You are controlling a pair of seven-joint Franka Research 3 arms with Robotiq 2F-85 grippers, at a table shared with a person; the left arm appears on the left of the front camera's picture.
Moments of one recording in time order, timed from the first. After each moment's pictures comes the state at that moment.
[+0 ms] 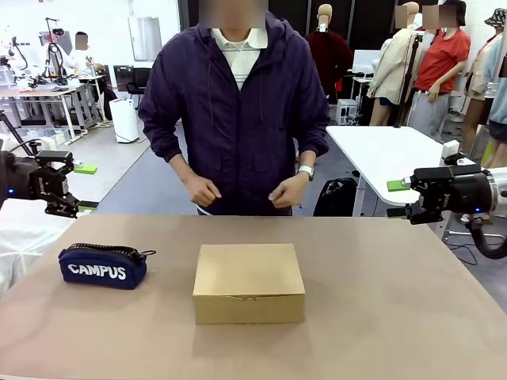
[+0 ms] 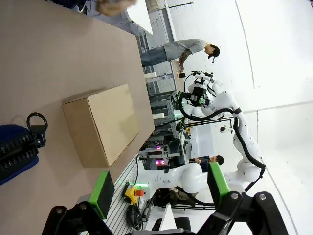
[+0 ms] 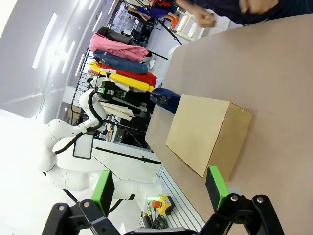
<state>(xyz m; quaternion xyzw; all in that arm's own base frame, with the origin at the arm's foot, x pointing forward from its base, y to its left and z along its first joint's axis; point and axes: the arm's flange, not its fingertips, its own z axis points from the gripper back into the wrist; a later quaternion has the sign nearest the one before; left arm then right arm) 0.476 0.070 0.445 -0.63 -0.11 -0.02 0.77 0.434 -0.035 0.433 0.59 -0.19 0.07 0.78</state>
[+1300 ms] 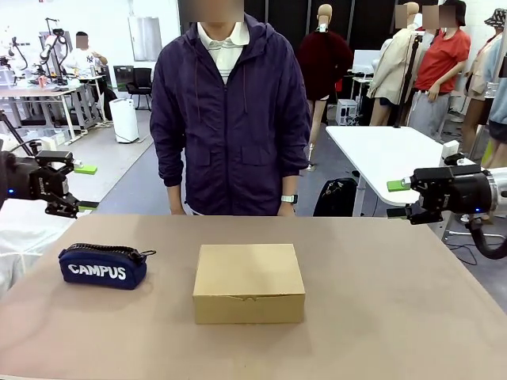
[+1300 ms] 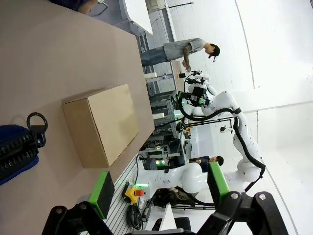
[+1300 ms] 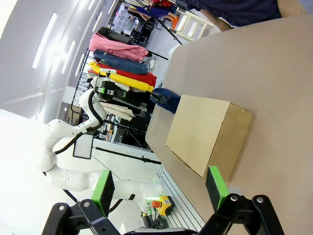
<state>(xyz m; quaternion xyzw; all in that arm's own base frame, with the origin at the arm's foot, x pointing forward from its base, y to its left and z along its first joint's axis) 0.476 0.070 0.445 -0.63 -0.11 -0.02 0.77 0.434 -0.035 0.433 0.59 -0.19 0.07 0.78</state>
